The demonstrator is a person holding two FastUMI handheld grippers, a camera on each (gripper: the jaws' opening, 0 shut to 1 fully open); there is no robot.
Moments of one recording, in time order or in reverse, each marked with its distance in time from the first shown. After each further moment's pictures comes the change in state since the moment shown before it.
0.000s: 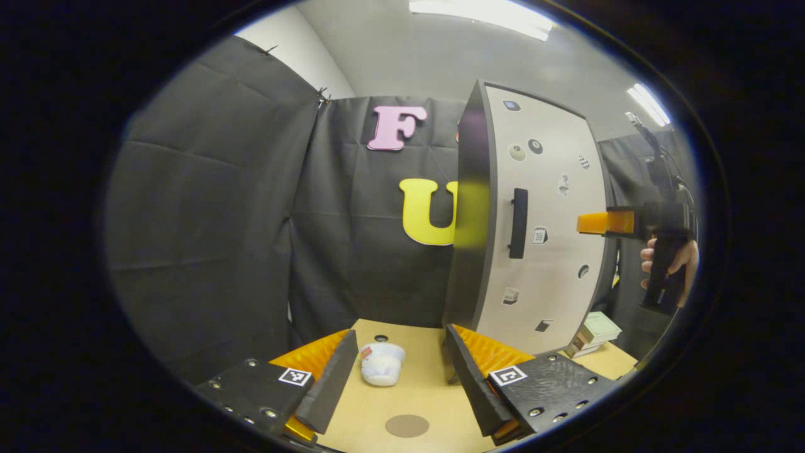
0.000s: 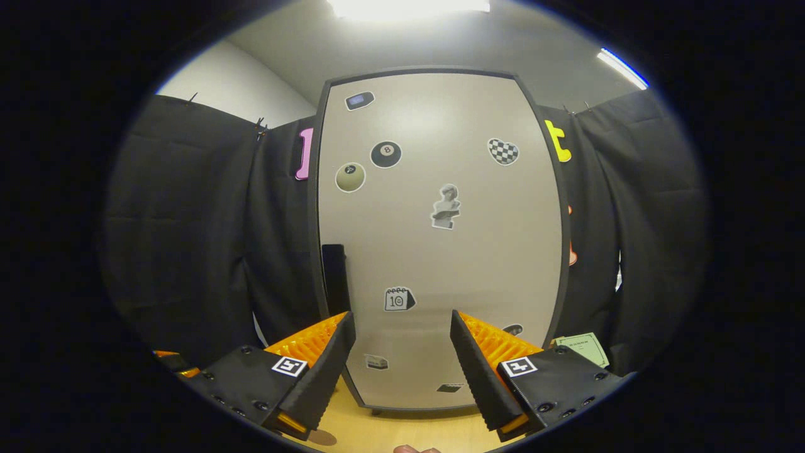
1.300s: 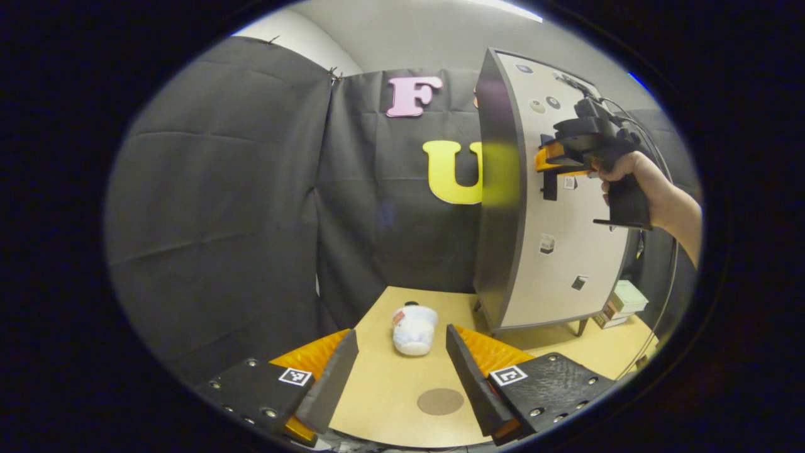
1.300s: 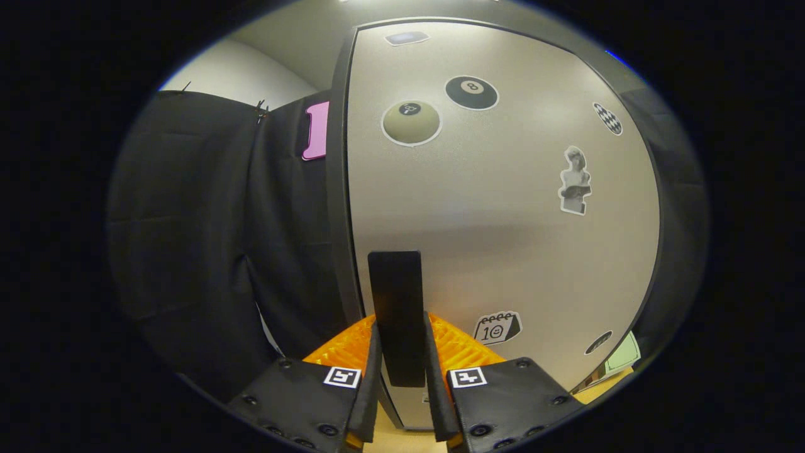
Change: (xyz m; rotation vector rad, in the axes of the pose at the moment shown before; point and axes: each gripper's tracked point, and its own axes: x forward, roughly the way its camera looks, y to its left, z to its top) left arm -0.010 0.029 -0.076 0.038 0.149 0.087; right arm 0.114 0.075 -0.014 0.011 0.087 0.028
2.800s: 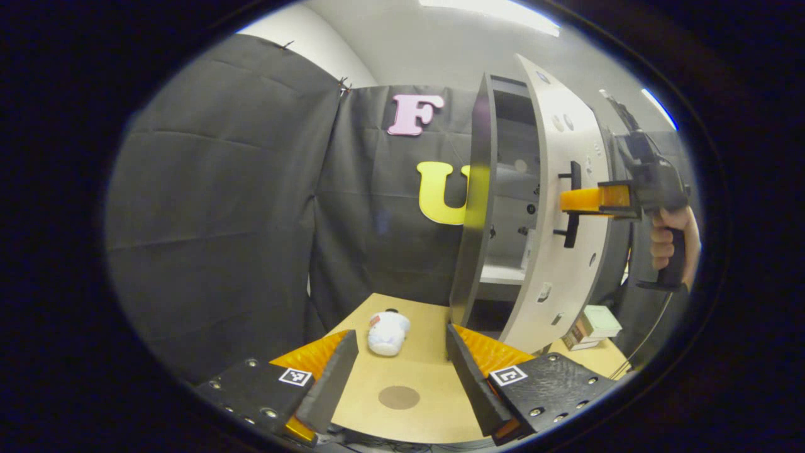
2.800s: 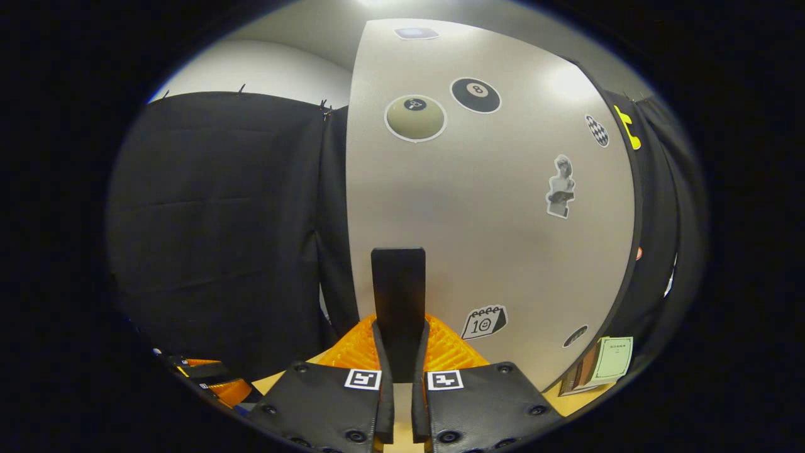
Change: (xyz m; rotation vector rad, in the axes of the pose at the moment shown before) left arm -0.042 -0.048 0.044 -0.111 -0.050 0.012; right arm -0.107 -0.019 -0.008 -0.082 0.070 0.328
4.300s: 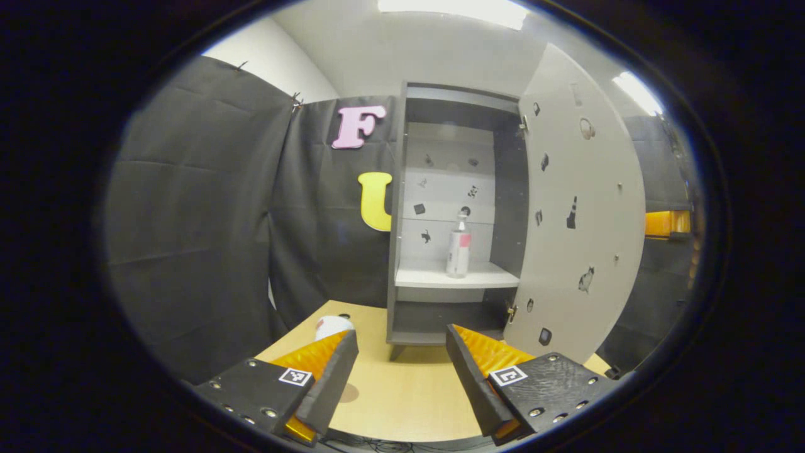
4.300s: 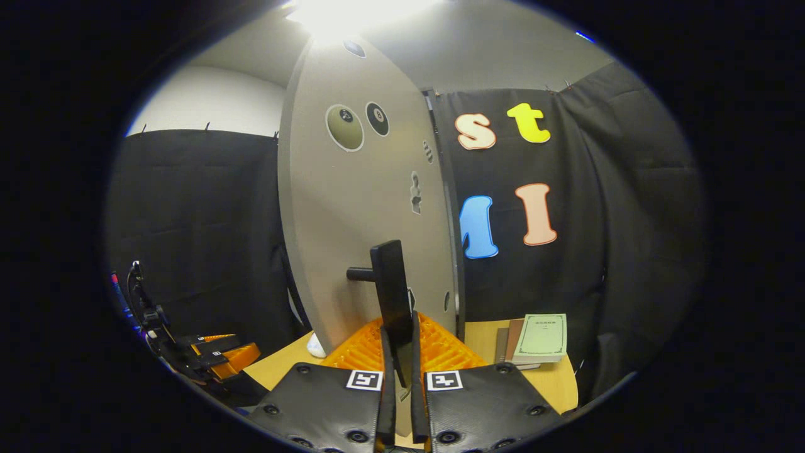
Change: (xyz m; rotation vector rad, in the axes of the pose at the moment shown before) left arm -0.054 -0.175 0.002 0.104 -0.028 -0.168; right arm -0.092 -0.080 -0.008 0.113 -0.066 -0.197
